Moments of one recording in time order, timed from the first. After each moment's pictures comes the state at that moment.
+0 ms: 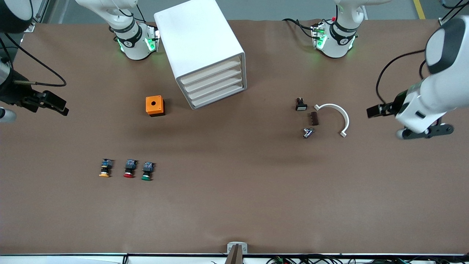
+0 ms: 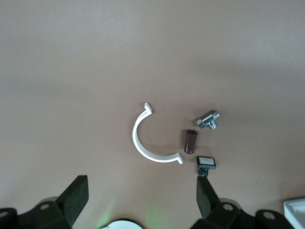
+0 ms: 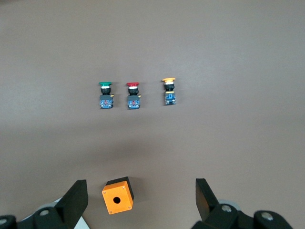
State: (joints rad) left arm 0.04 0.22 -0.18 -1.58 0.03 1.55 -0.30; right arm -0.07 0.04 0.06 -1.60 0.03 1.66 0.11
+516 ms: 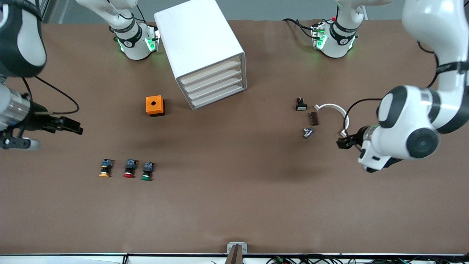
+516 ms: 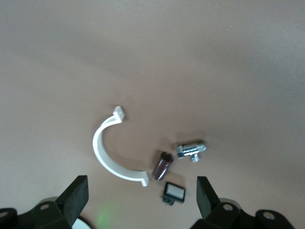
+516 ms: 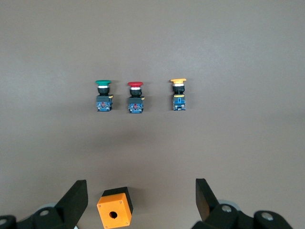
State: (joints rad) left arm -0.05 0.52 -0.18 -1.46 0.03 1.60 -0.64; right arm -0.08 0.20 0.06 -1.62 0.05 1.75 0.06
